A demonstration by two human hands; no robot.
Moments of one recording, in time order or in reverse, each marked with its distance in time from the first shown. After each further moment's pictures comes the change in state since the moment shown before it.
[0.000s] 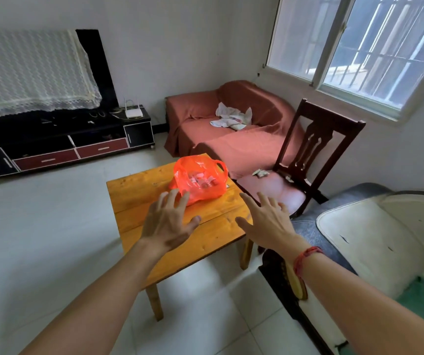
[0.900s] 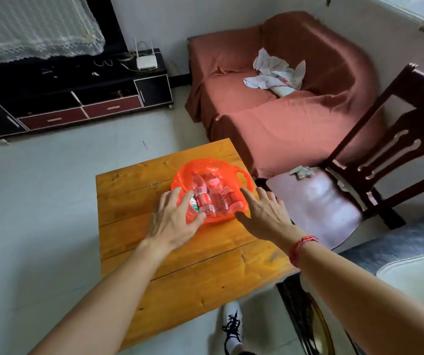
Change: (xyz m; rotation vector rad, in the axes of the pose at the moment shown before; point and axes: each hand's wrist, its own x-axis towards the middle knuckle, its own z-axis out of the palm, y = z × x) left_hand 0.315 -0.067 0.151 -0.102 -0.251 -0.323; right_hand 0.400 0.062 0.107 0.067 -0.289 -0.160
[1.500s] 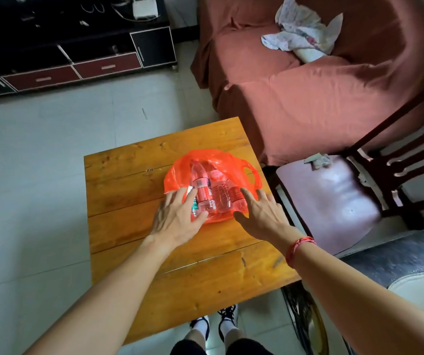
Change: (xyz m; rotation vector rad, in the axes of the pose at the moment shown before) left_hand 0.088 -0.005 0.051 -0.023 -0.164 -0.057; right_hand 0.101 0.024 0.040 0.090 -0.241 0.016
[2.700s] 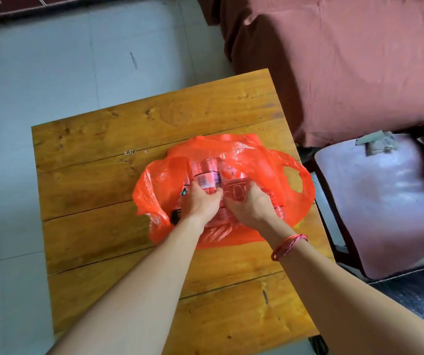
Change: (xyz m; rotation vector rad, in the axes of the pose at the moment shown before) left_hand 0.180 -0.030 0.148 -0.779 -0.136 -0.772; right_hand 0.194 -0.016 0.105 0.603 -0.165 0.296
